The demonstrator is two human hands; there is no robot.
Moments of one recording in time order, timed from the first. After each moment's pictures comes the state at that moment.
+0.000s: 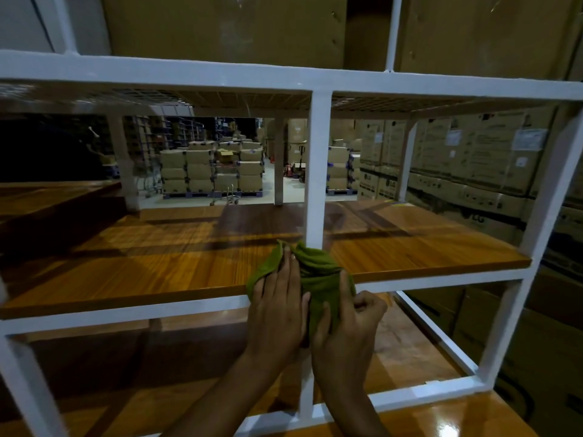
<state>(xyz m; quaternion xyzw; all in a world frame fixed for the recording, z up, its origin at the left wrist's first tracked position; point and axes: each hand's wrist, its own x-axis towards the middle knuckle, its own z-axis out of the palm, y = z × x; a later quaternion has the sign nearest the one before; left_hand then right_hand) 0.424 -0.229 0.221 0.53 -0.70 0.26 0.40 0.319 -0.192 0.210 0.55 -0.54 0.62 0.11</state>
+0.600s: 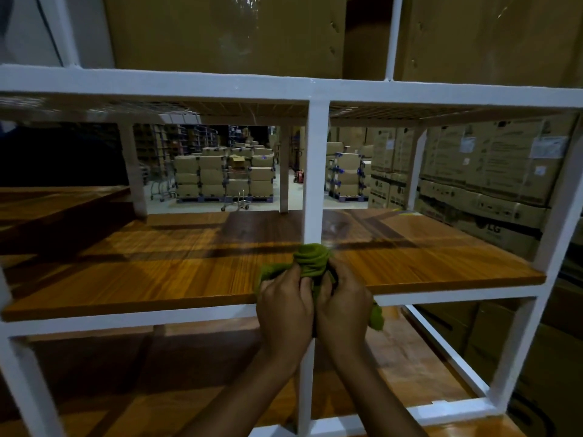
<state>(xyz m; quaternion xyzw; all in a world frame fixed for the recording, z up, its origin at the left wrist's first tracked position) 0.392 -0.220 0.267 0.50 -0.62 0.10 0.60 0.313 -0.226 0.269 0.58 -0.47 0.67 -0.01</state>
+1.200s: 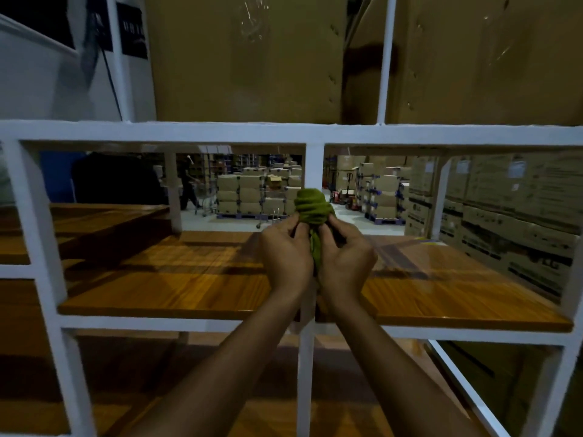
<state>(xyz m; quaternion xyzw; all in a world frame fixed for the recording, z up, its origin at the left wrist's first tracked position) 0.365 -0.217 0.389 0.46 -0.48 -0.04 0.74 0.309 -0.240 0.374 0.54 -0.35 0.75 -0.15</state>
